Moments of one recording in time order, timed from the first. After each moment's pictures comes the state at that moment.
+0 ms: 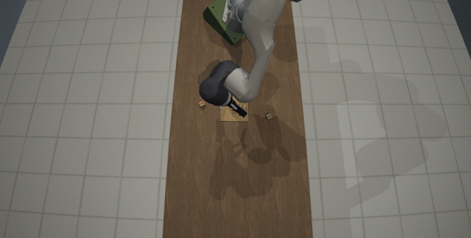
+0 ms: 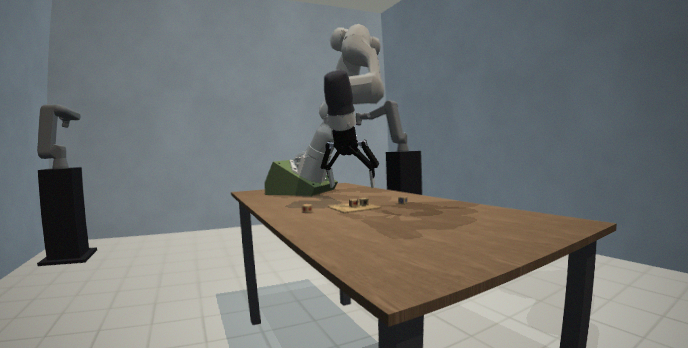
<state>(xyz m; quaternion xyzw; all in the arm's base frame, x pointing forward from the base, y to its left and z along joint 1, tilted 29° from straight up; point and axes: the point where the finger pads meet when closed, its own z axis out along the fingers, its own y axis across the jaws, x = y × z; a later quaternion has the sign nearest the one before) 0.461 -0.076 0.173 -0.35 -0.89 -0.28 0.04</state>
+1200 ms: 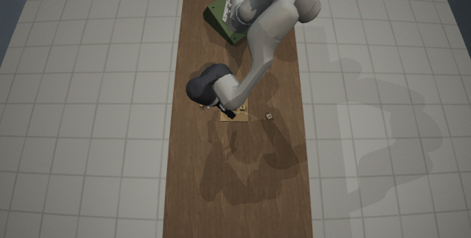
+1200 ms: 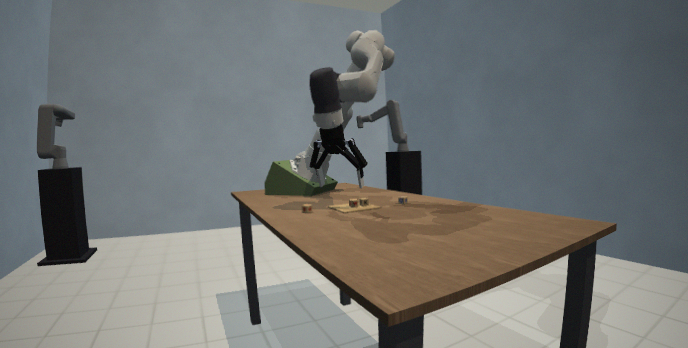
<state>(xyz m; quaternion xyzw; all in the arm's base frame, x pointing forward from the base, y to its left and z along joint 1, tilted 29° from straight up) 0.466 -0.121 0.166 -0.39 -0.87 -0.29 0.05</state>
